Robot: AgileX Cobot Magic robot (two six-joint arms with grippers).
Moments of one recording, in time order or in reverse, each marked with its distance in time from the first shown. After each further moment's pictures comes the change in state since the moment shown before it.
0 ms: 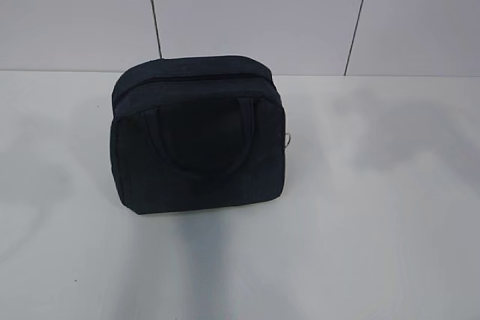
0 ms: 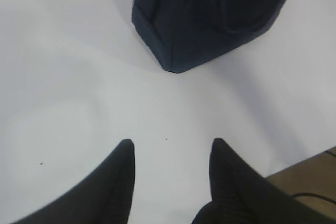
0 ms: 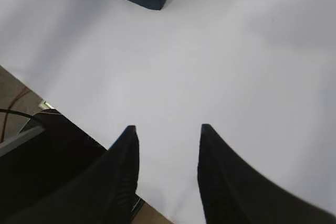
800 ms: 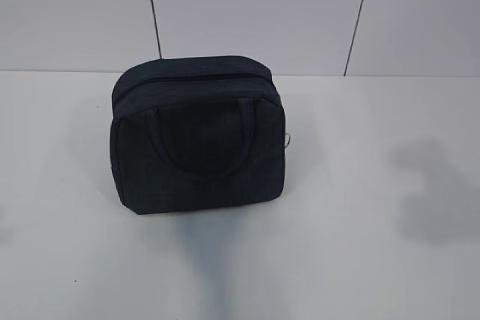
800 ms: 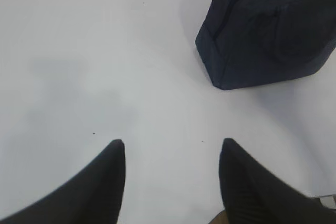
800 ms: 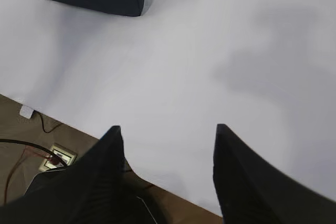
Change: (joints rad) left arm 0.000 -0.455 0.058 0.291 0.141 -0.393; right arm 0.000 -0.508 0.307 -0.076 -0.049 0.264
